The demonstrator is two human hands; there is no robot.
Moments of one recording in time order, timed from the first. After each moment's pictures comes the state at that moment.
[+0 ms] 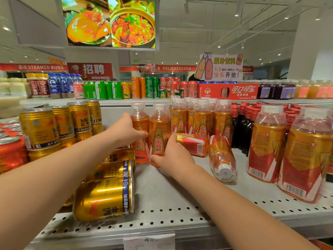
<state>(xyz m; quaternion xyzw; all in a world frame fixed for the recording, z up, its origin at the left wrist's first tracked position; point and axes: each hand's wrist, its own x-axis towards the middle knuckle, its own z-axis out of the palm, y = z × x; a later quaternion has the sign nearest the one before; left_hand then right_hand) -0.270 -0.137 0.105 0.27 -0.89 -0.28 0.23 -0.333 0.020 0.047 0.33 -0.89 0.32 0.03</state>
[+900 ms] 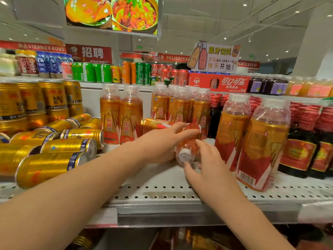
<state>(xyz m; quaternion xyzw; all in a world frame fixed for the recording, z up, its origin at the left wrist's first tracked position) -0.335 0.019 0.052 -0.08 -0.98 0.06 0.15 -0.354 0.210 0.006 0.38 -0.85 0.35 0.14</state>
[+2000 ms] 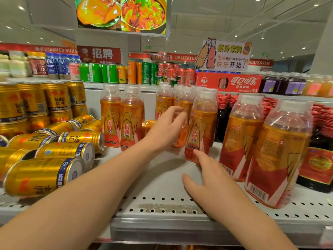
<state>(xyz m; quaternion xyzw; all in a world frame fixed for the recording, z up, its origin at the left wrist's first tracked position) -0.377 0.011 0.055 0.05 -0.85 -0.40 0.34 -0.368 0.209 0.008 0.39 -0.86 0.31 0.06</state>
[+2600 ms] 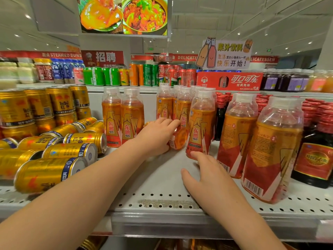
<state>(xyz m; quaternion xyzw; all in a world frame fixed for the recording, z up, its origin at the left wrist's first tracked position) -0.375 -0.021 0.043 0.05 -0.97 0.12 0.23 -0.369 0.207 -0.002 0.39 -0.86 0.34 0.08</state>
